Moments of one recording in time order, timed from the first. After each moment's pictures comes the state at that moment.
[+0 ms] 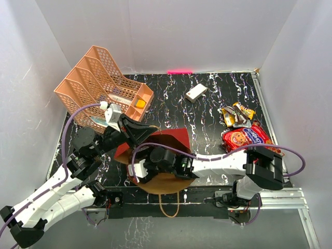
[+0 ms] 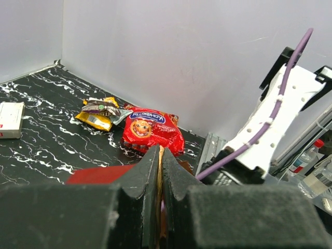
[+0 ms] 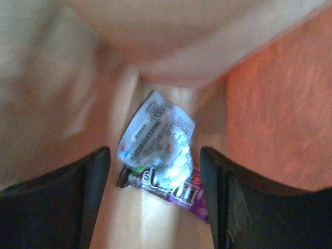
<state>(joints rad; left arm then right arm) -0.78 0.70 0.77 0.14 0.35 -0.40 1.32 1.53 0.90 0.13 0.02 -0.77</state>
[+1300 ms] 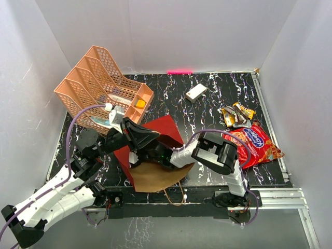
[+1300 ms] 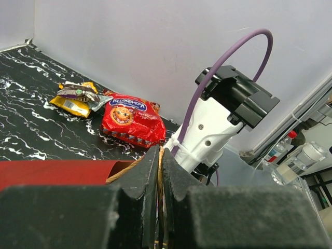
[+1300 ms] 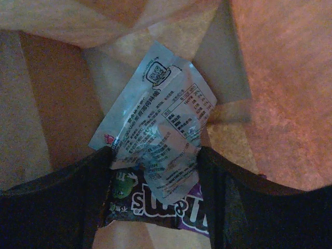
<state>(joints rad) -0.78 0.69 0.72 0.18 0.43 -0.49 1.12 2.03 0.96 0.73 -0.05 -0.90</state>
